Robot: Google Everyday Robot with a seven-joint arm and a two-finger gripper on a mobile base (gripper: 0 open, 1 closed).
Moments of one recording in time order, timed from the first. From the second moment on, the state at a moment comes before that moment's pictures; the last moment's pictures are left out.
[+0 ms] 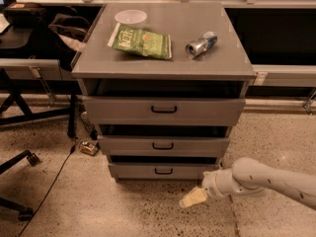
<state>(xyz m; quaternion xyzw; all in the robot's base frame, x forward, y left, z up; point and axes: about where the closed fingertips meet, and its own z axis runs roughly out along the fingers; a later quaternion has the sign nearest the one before) 0.501 -0.149 0.418 -0.36 0.87 0.24 0.23</state>
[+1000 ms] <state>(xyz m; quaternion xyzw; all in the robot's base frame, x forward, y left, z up) 0.561 -0.148 0.352 -0.34 0.87 0.27 0.22</state>
